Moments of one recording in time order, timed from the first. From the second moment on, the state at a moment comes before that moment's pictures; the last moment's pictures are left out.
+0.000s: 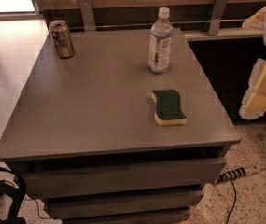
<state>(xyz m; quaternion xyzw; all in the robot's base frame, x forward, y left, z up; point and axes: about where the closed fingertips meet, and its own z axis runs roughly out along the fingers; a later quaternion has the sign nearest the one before) 0.437 -0.209 1.002 -0.60 0.77 -0.06 0.20</state>
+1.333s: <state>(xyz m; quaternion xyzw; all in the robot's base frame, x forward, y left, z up) 0.448 -0.104 1.026 -0.59 0.75 0.00 0.31</state>
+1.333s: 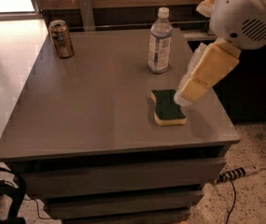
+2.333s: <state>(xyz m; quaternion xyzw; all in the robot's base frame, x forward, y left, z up) 0.549 0.022 0.986 -0.52 0.75 0.09 0.40</state>
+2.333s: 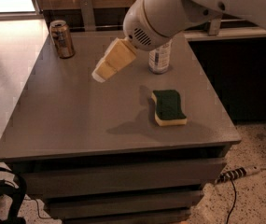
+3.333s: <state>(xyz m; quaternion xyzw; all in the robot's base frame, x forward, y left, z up) 0.617 0.068 0.973 -0.46 0.75 0.14 0.45</state>
